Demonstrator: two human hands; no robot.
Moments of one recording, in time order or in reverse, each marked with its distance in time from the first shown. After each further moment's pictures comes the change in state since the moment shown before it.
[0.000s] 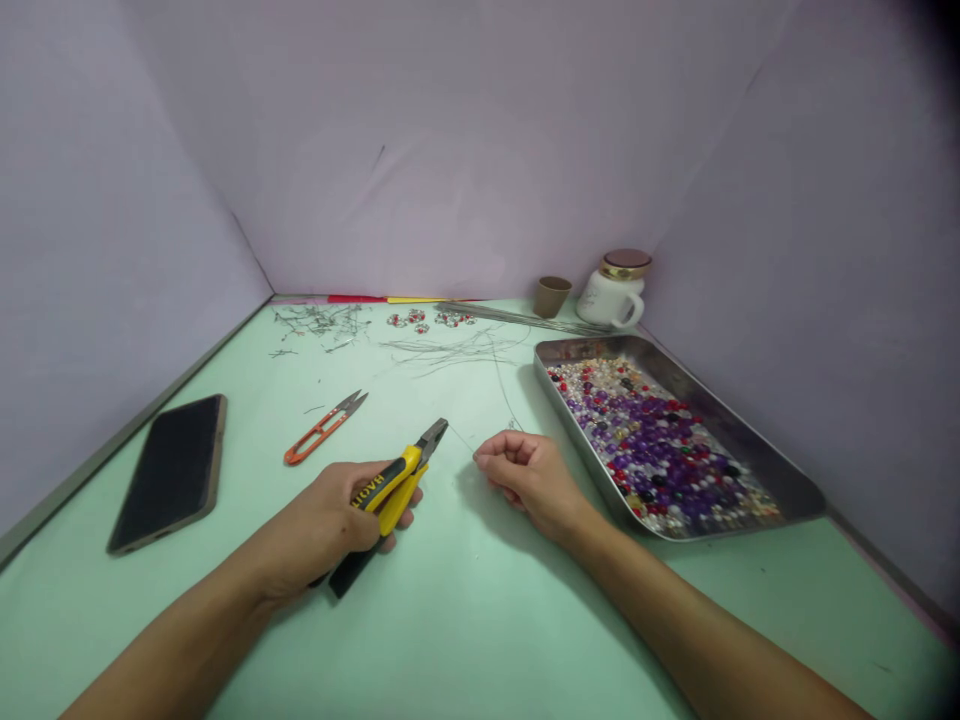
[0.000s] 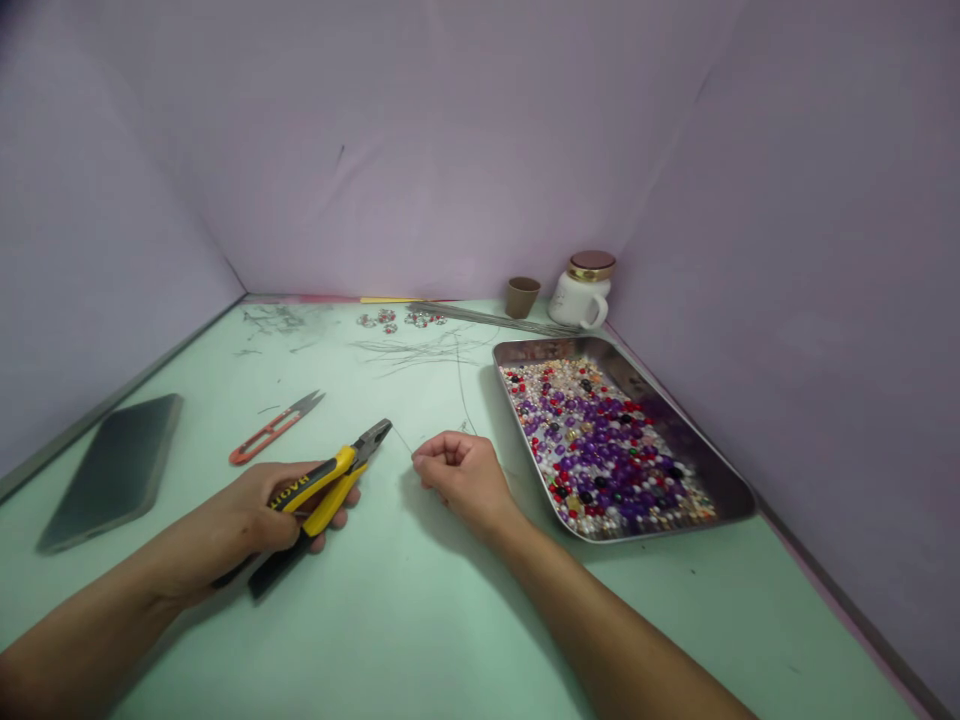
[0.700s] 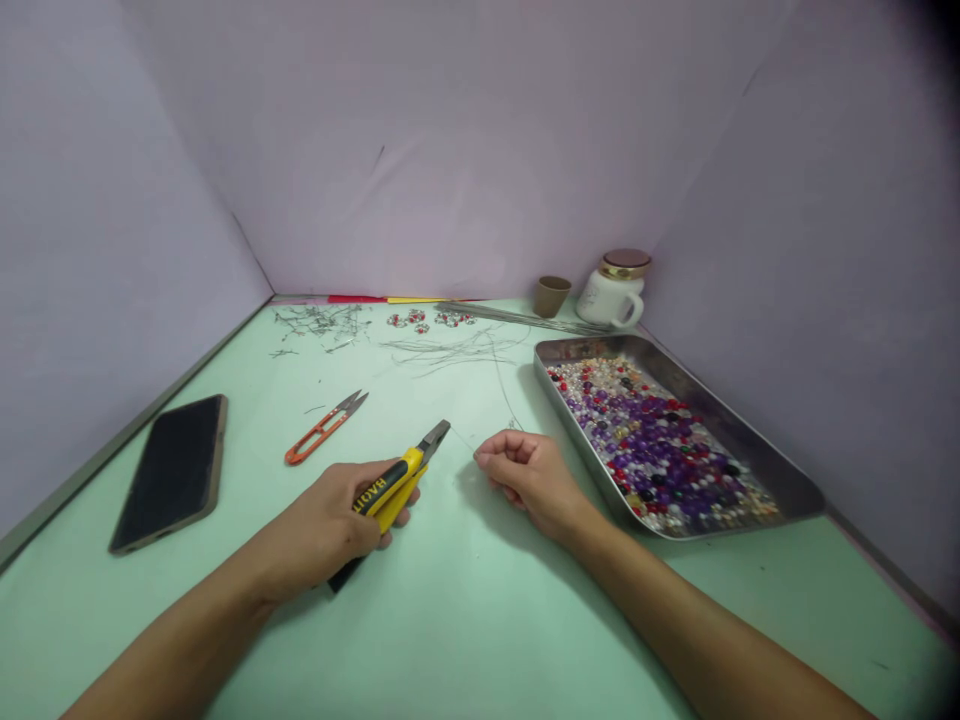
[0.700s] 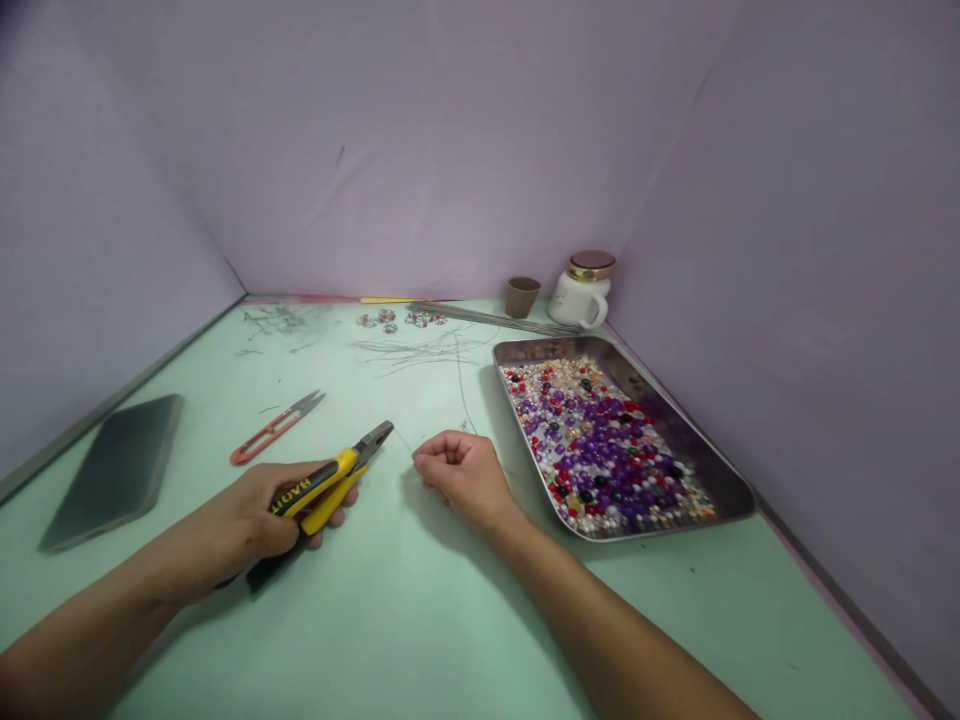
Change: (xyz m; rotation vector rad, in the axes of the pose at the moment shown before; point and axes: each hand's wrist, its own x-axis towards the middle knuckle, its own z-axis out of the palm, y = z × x) left_hand -0.004 0.009 0.001 0.188 0.003 0.034; right_hand 0.000 0.001 -0.001 0.000 -0.011 -0.012
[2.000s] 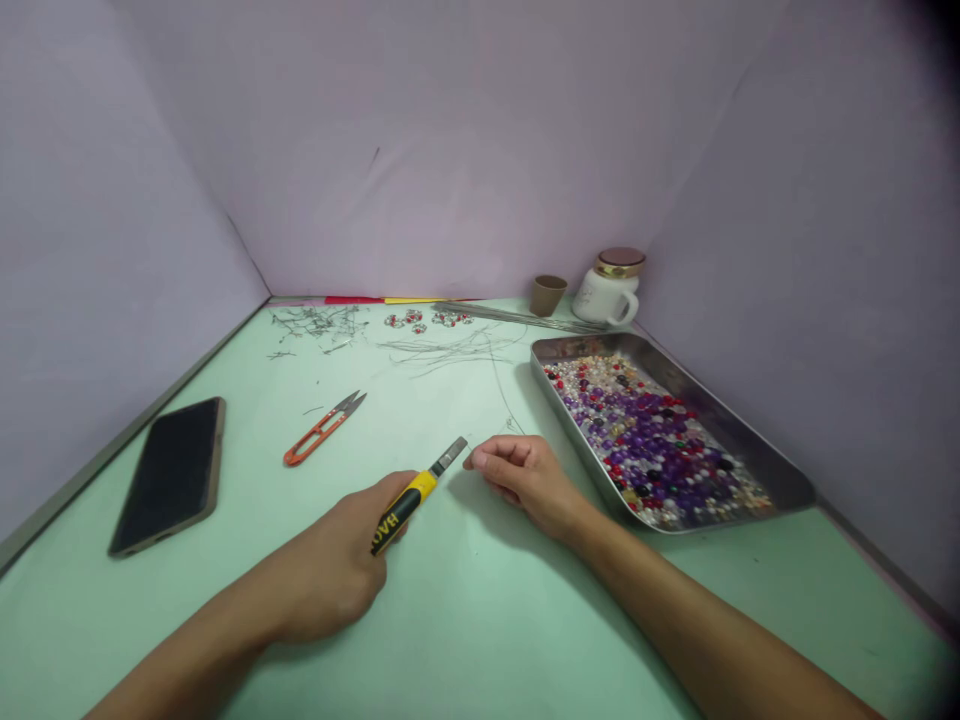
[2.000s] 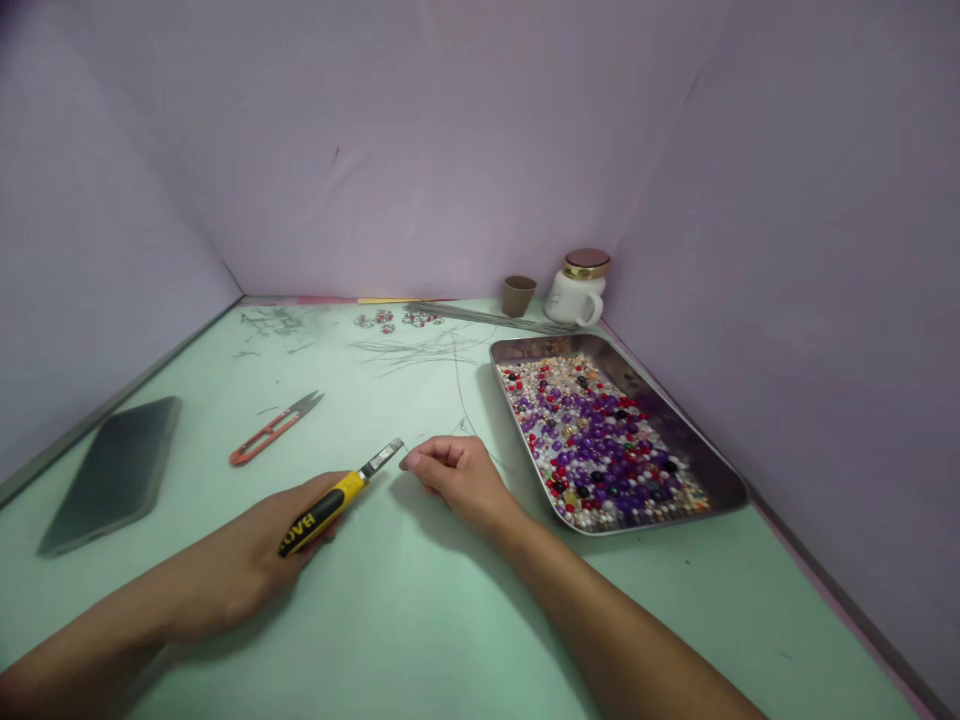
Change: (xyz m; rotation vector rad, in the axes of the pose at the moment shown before) left_hand -0.008 -0.002 0.010 0.287 -0.034 0.112; right_hand -0.003 0.002 -0.005 -0.050 -0.169 -0.052
